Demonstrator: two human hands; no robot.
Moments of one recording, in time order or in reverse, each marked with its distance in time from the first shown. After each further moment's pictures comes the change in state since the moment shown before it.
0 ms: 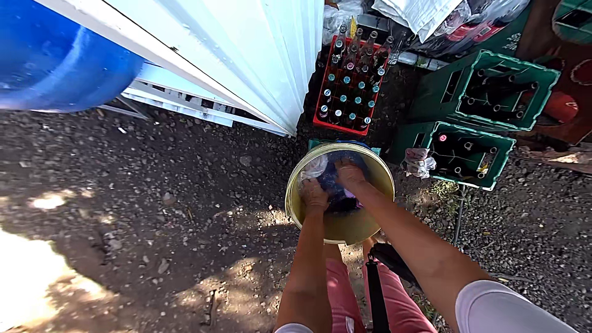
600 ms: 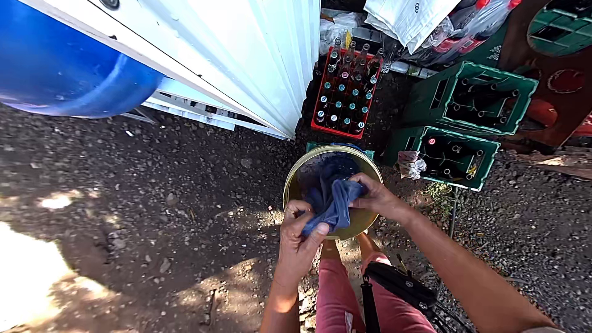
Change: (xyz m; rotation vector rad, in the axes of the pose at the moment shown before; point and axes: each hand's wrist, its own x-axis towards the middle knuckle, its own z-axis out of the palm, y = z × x) left_hand -0.195 -0.036 -0.124 -0.998 0.338 0.883; right_hand -0.146 0.041 -0.069 1.027 -0.075 -0.473
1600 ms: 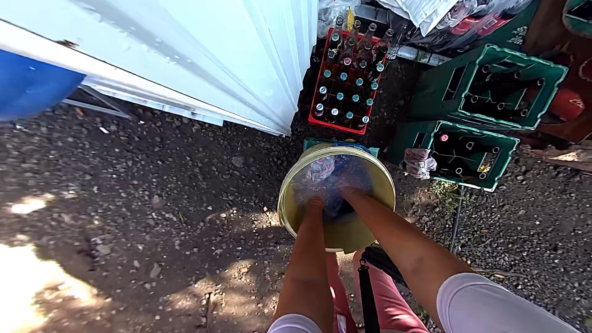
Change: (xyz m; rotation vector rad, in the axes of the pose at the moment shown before) left_hand 0.060 -0.235 0.088 0.960 -0.947 -1.087; right_hand 0.134 0.105 0.036 -0.927 -0.029 0.803
